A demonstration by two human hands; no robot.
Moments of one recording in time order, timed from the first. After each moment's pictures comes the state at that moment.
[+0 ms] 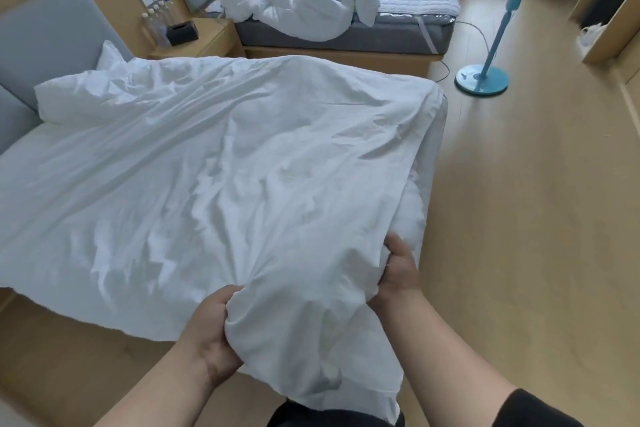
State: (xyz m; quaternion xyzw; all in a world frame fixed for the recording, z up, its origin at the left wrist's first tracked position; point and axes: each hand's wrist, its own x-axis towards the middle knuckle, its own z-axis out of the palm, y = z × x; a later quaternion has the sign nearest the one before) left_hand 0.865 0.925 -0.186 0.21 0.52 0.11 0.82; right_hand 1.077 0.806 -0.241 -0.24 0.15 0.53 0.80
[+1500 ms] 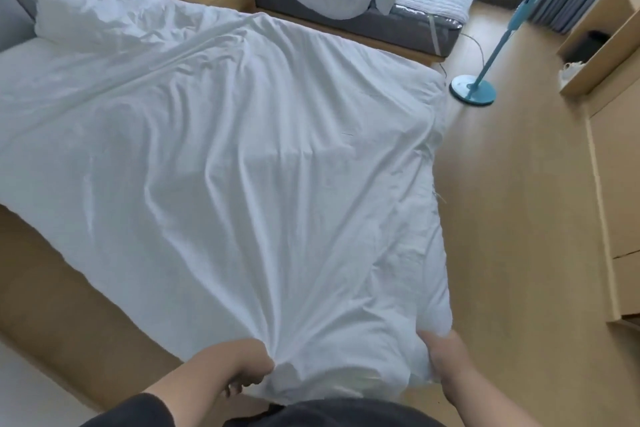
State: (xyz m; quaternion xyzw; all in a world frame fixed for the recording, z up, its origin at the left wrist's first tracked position) left_hand 0.732 0.801 -0.301 0.70 0.38 -0.50 0.34; right_hand 0.990 0.544 -0.364 -0.79 0.12 0.41 0.44
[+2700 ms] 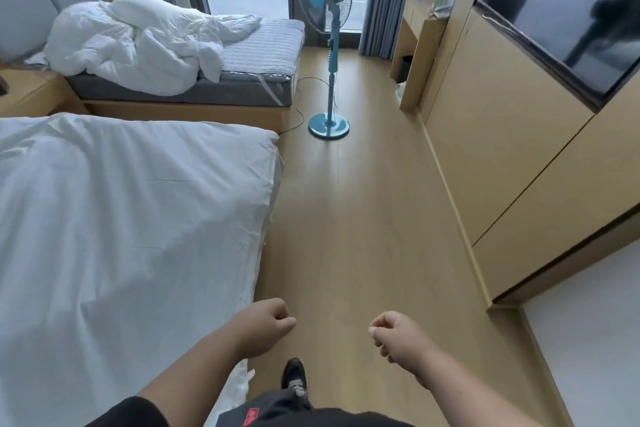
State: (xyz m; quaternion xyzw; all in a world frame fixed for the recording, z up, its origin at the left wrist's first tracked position) left_hand 1.248 0.639 -0.240 0.87 0.23 -0.23 0.37; right_hand 1.362 0.373 -0.262 -0.83 -0.03 0.41 0.37
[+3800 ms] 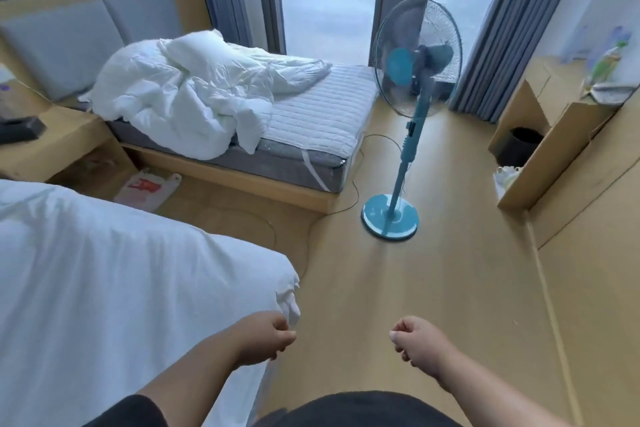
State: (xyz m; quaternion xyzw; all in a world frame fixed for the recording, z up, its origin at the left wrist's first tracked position) left_hand 1.917 1.029 -0.231 0.80 0.36 -0.23 0.42; right_hand 2.127 0.793 -0.270 -0.84 -0.13 0.44 0.29
